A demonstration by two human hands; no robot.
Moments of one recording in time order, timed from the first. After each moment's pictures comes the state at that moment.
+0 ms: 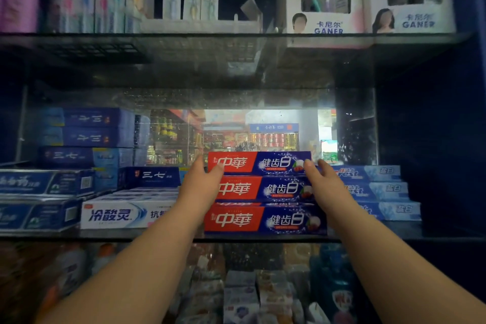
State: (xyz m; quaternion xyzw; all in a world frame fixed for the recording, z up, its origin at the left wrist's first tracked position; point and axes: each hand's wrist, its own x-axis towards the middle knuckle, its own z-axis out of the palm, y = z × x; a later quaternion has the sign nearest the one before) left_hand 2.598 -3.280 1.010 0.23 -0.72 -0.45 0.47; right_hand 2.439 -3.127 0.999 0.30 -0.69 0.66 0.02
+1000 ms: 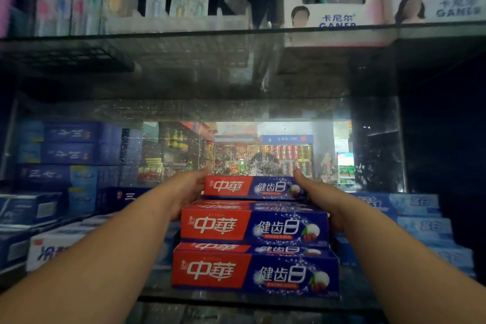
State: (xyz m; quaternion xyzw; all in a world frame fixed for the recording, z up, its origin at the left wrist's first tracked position) left_hand 2.536 -3.349 1.059 0.26 -0.70 -0.59 0.31; right_hand 2.346 -3.167 1.048 0.34 -0.73 0.56 -0.19
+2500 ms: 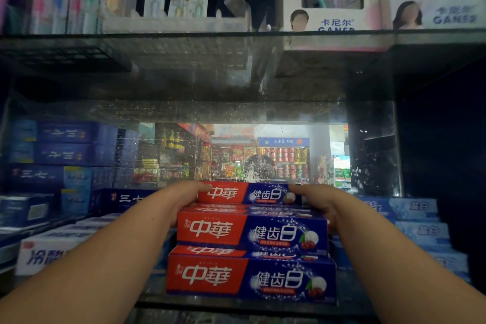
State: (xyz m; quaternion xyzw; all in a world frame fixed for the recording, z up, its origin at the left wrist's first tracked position) left_hand 2.531 -3.356 1.054 0.32 -0.71 -0.56 0.27; right_hand 2.353 -3.171 1.052 0.30 -0.70 0.61 -0.24
